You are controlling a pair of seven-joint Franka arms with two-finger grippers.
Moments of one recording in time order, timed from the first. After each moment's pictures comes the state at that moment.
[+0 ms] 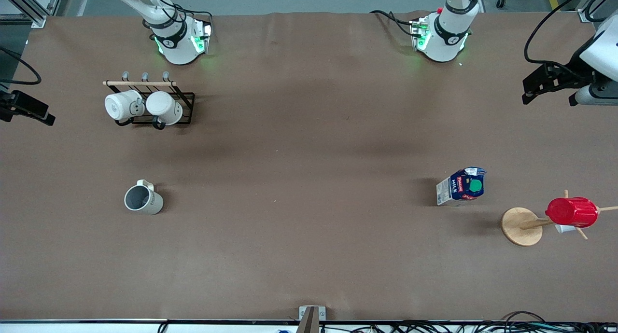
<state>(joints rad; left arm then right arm) -0.03 -0.07 -0.07 -1.60 0.02 1.55 -0.01 -0.02 0.05 -0.08 -1.46 0.02 1.50 0.01</state>
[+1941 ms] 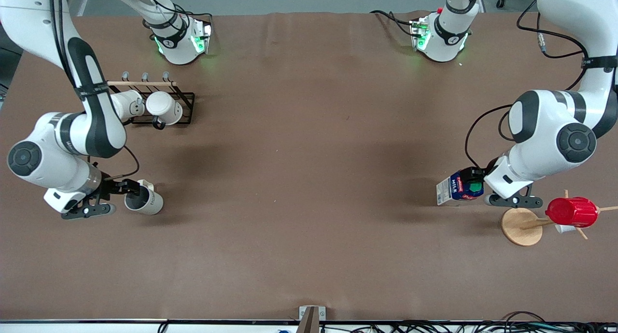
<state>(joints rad) -0.03 0.35 -0.07 -1.82 0.02 2.10 -0.01 0.00 0.47 -0.08 -1.86 0.02 2.33 -0.25</state>
